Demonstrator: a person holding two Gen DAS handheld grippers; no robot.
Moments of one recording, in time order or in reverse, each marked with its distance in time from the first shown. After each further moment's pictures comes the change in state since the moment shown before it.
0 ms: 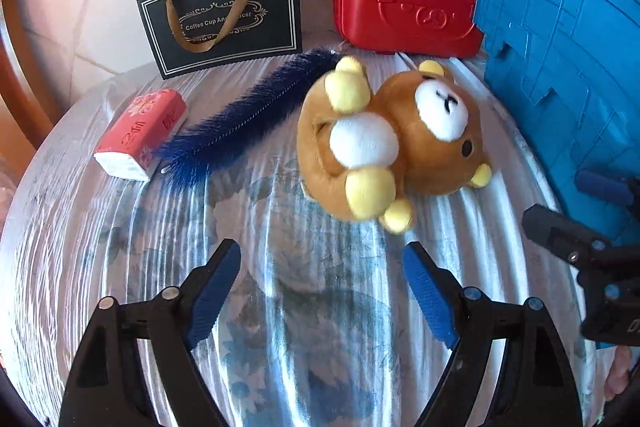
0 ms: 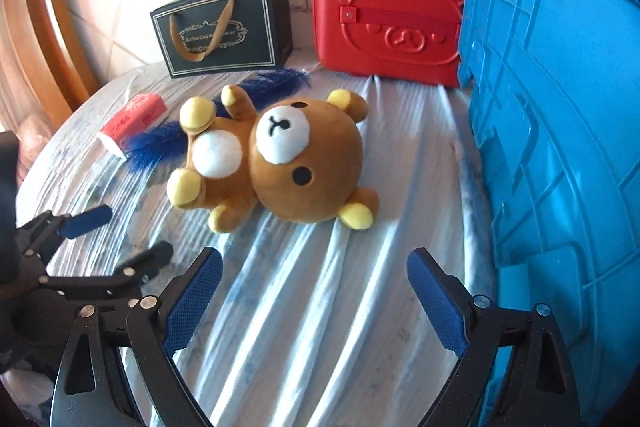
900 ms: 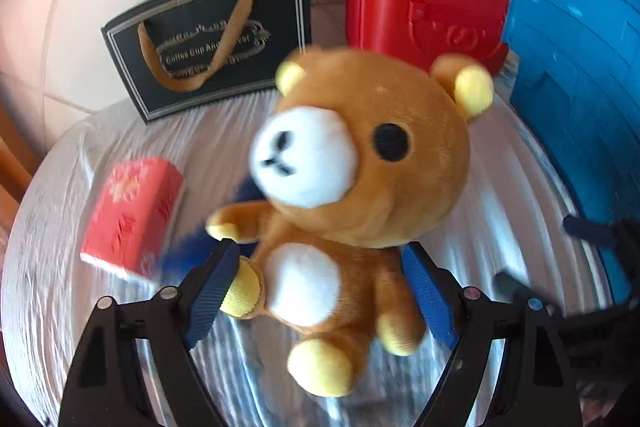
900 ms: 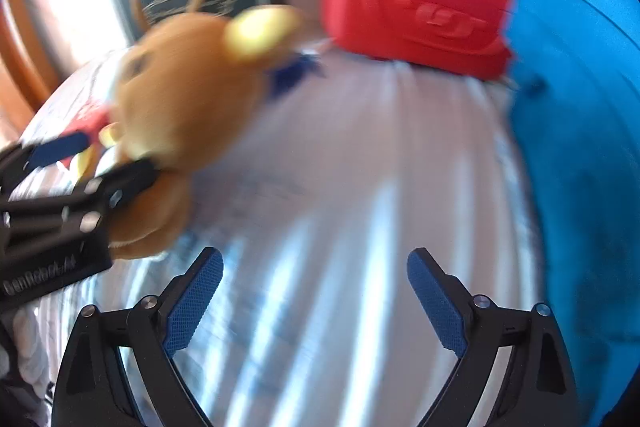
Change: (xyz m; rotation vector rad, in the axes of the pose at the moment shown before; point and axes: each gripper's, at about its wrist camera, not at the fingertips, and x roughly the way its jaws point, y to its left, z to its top) left arm 0.059 0.048 0.070 0.082 0.022 -0.030; right arm 0.081 0.029 0.050 0.056 0.102 -0.109
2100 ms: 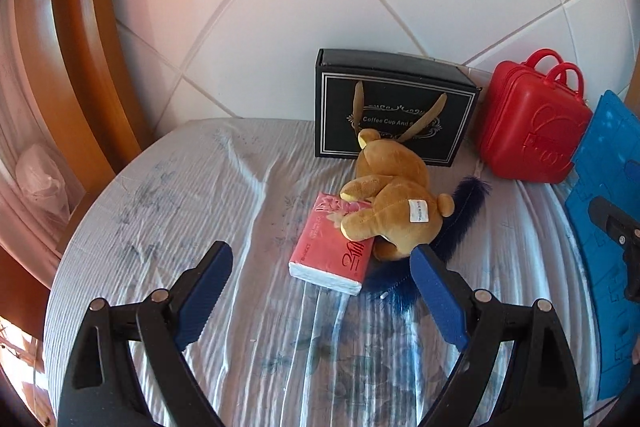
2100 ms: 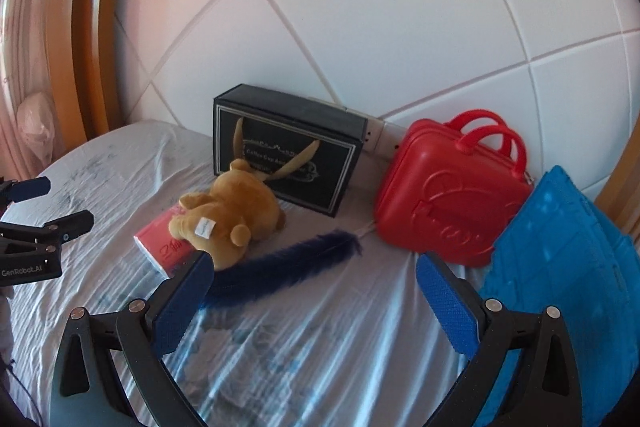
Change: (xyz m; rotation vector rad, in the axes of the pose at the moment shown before) left arm -0.111 0.178 0.013 -0.273 -0.153 0.176; right arm -0.129 0.125 0.084 -0.285 -0.348 -0.011
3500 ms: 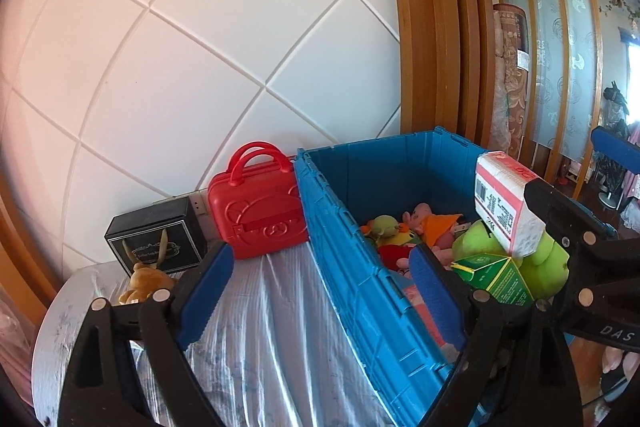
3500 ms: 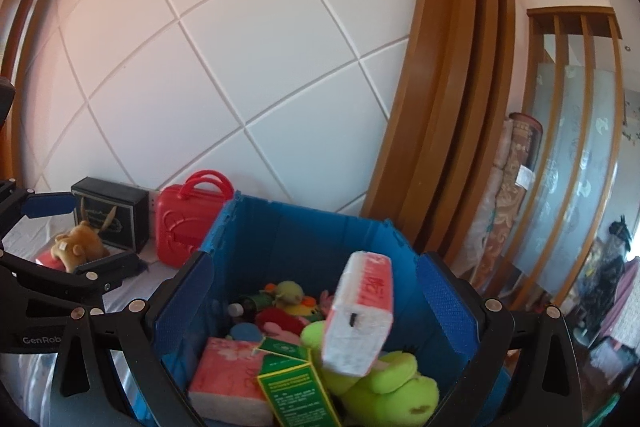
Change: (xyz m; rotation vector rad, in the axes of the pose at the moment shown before) left arm -0.300 -0.380 -0.045 0.361 -0.325 -0.336; right arm -0.347 -0.278 -0.138 0.182 -0.315 -0.449
